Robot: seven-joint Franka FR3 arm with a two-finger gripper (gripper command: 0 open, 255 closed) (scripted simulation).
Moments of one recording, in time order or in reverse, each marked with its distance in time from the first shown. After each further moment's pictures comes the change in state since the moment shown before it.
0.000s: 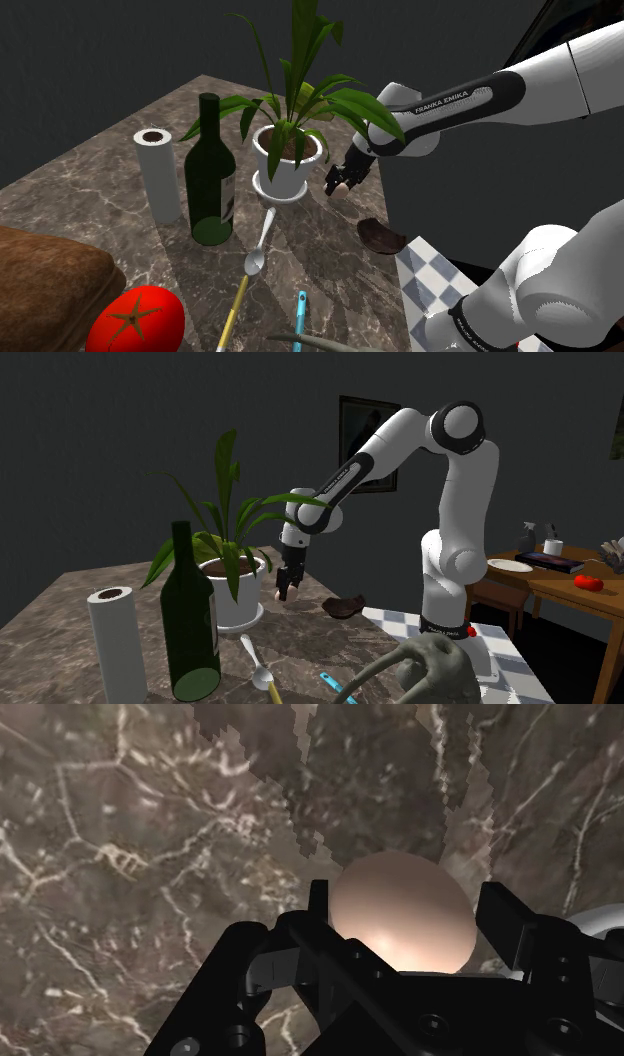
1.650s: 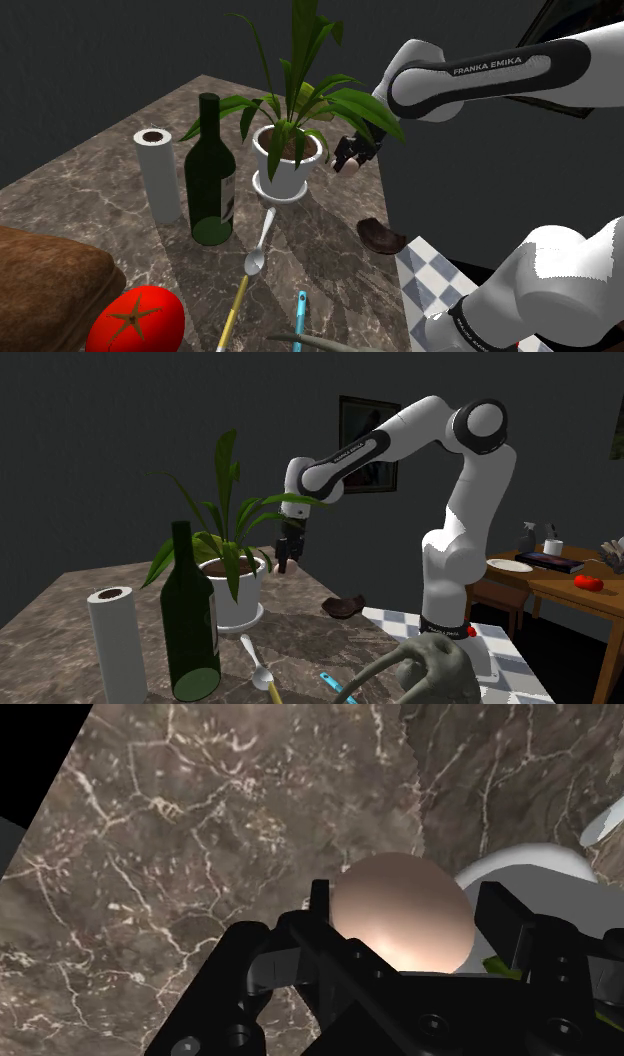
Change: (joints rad) arm -0.024 -0.151 0.009 0.103 -0.077 -0.247 0.084
